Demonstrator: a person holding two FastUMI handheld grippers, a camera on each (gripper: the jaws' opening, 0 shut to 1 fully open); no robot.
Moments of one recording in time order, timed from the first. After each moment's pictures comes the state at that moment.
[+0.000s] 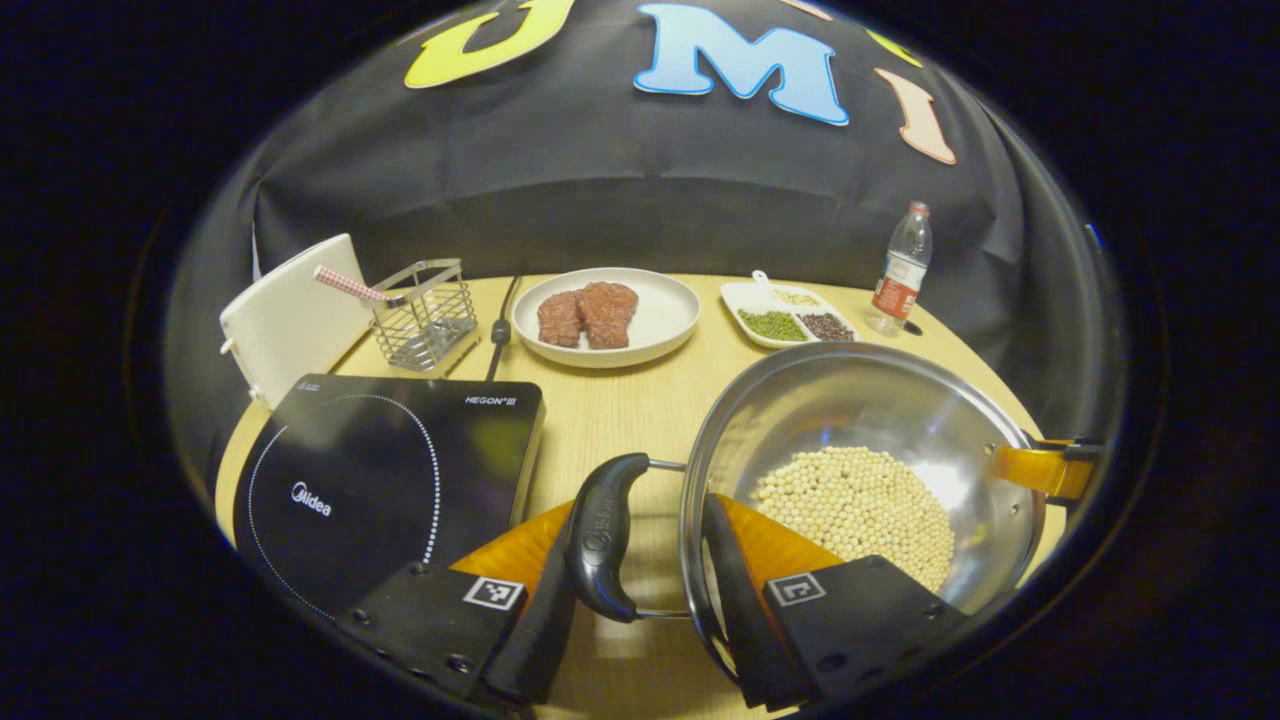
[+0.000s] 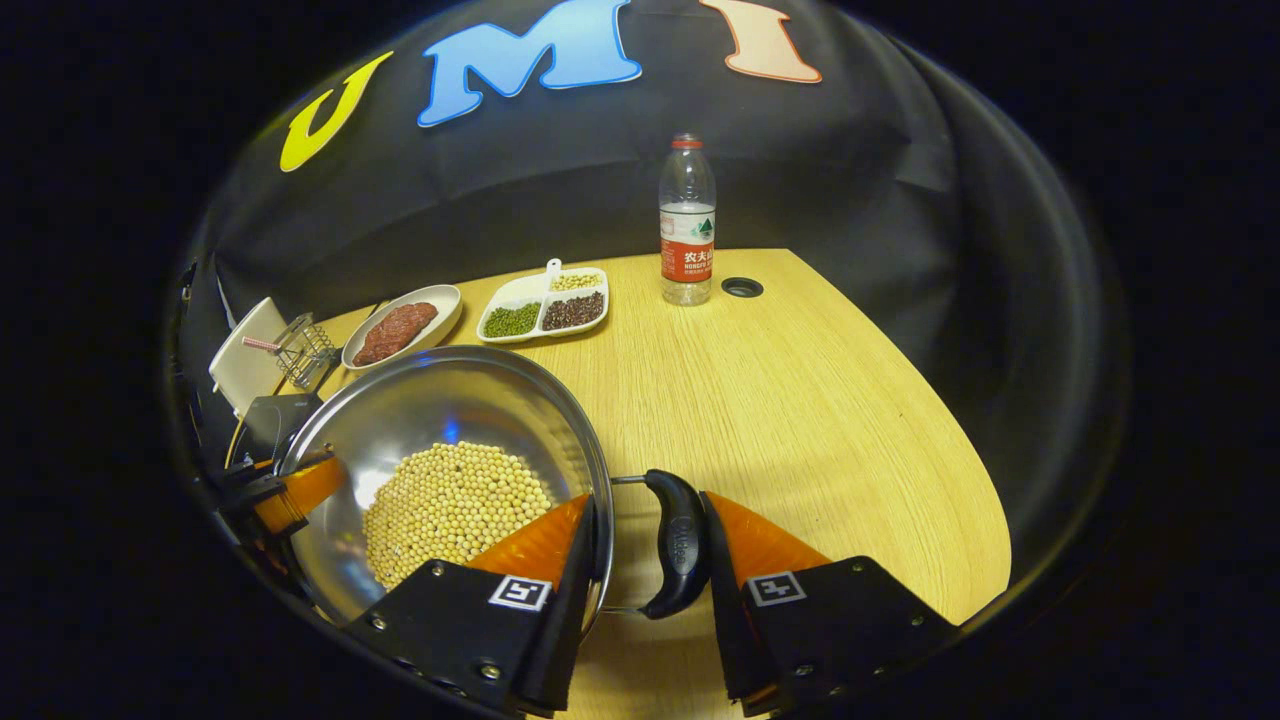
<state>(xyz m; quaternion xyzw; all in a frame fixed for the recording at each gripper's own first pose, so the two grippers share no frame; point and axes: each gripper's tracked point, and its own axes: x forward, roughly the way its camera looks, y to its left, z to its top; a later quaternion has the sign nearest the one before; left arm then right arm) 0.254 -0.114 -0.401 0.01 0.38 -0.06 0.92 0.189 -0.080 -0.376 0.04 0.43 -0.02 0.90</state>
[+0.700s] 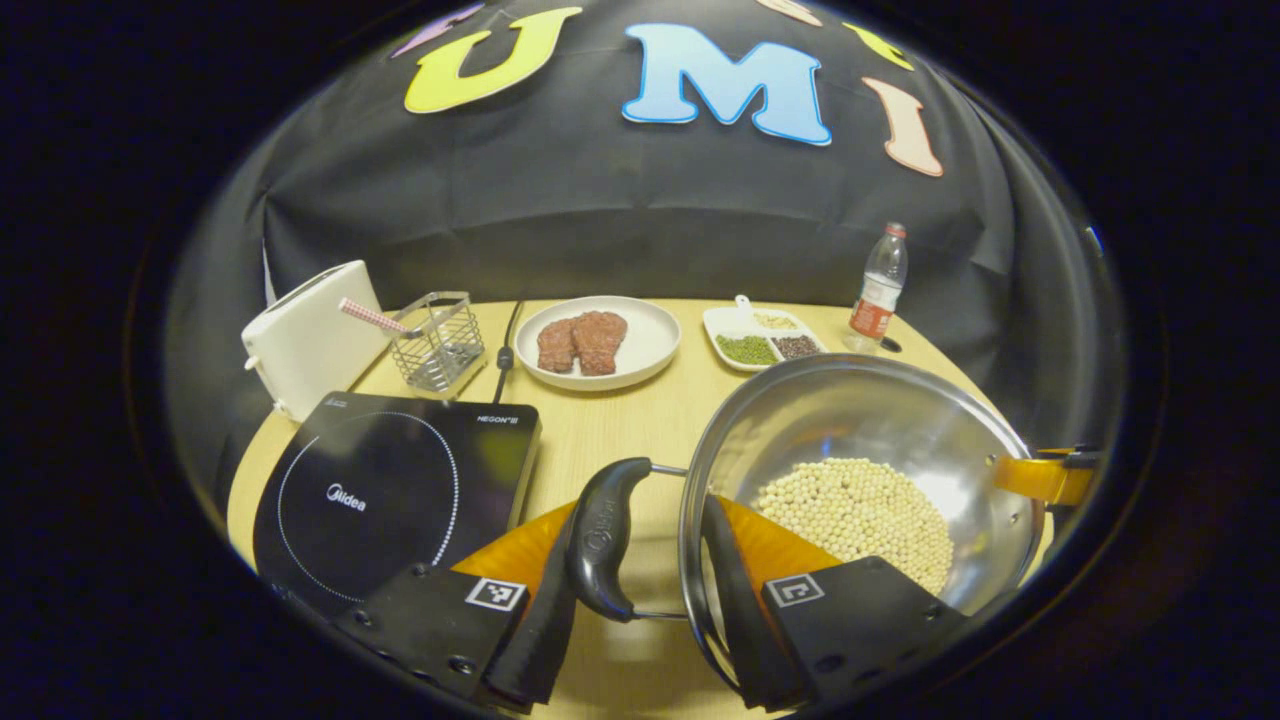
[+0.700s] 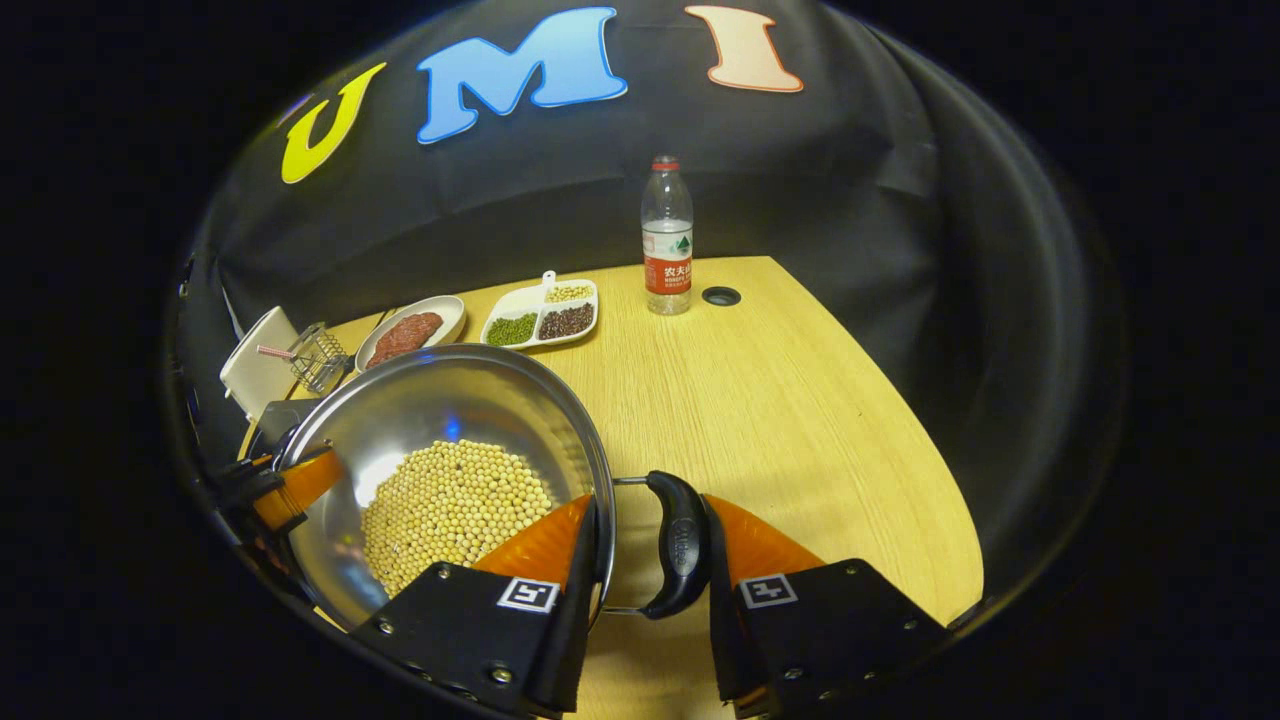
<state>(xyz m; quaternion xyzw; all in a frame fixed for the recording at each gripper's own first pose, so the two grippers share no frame) 0.226 -0.134 -0.348 0.01 0.36 -0.06 0.93 0.161 -0.101 -0.336 0.03 0.43 -0.01 0.90</state>
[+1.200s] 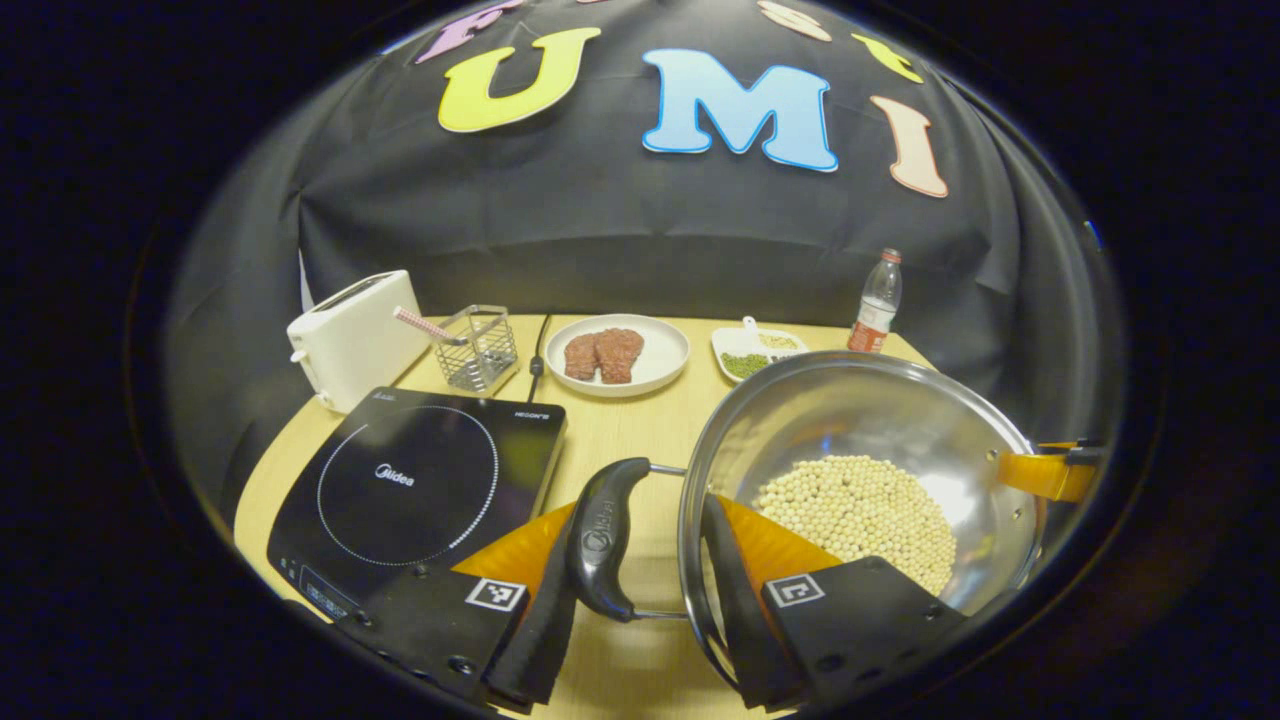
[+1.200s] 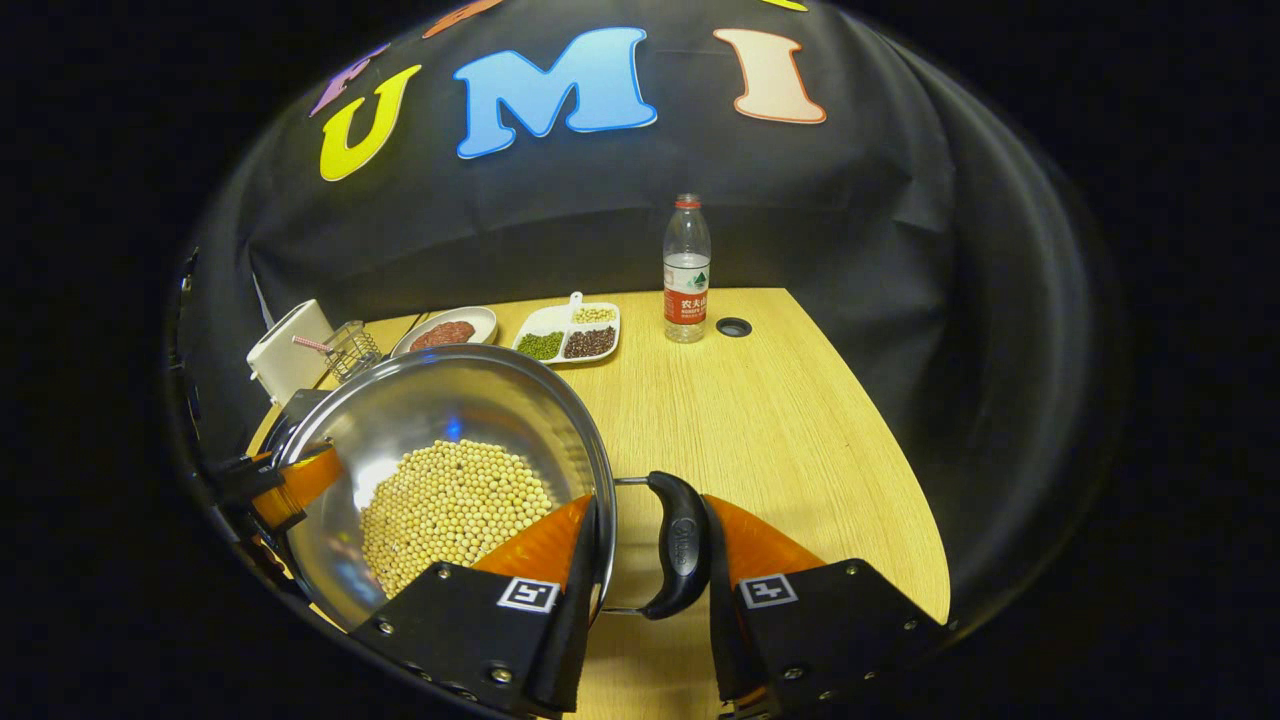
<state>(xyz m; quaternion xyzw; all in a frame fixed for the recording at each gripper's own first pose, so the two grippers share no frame) 0.191 -0.125 -0.312 0.01 0.34 -0.03 0.94 0.150 -0.099 -0.303 0.02 0.40 0.03 0.91</state>
